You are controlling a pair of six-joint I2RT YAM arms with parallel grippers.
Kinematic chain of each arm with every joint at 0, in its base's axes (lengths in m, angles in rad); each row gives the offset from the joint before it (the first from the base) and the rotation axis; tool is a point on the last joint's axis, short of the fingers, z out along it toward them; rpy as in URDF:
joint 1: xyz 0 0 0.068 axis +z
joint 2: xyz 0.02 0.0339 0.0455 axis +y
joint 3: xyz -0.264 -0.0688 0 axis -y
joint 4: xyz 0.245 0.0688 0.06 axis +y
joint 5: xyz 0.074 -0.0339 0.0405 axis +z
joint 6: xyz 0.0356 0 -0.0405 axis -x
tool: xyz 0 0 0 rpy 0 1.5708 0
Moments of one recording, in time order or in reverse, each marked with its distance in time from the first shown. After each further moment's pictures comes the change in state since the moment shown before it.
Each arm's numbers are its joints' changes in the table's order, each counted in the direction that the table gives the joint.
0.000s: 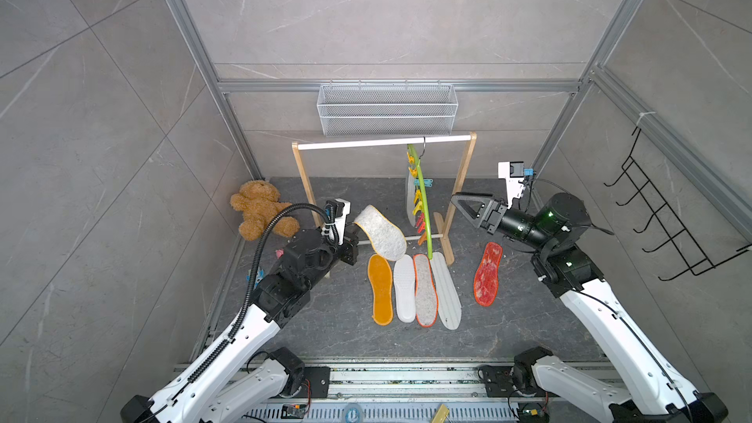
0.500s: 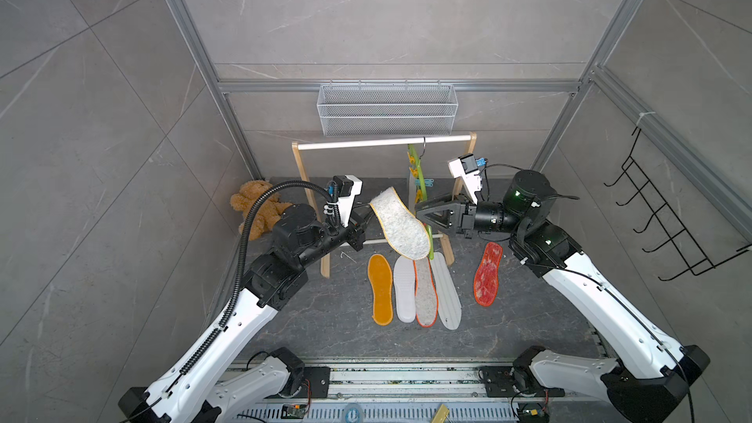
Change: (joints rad) left arm 0.000 0.124 0.257 0.030 -0.272 -0.029; right arm 0.231 0.180 0.235 0.151 0.162 0.109
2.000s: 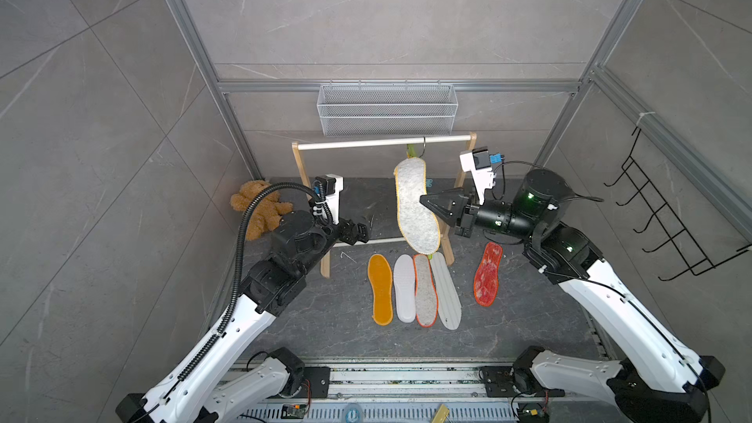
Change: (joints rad) left arm 0.000 -0.053 -0.076 -0.009 0.334 0.092; right arm 0.066 -0.066 0.111 0.179 -0.363 0.216
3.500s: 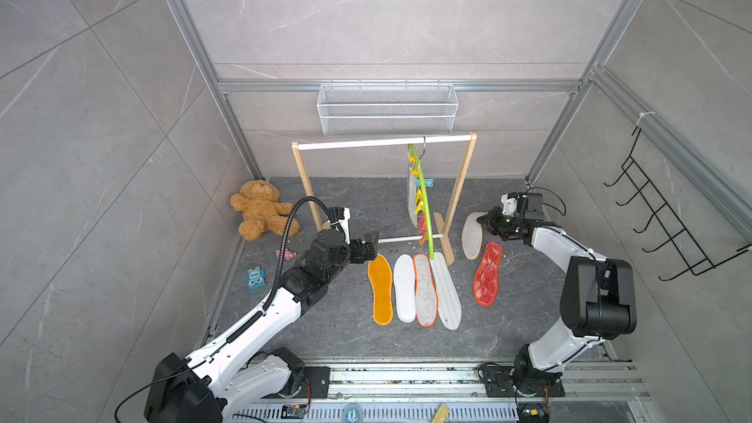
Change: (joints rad) left arm 0.018 0.117 -0.323 -0.120 0.016 0.325; right arm -0.725 0.547 -0.376 -0.111 -0.027 -0.220
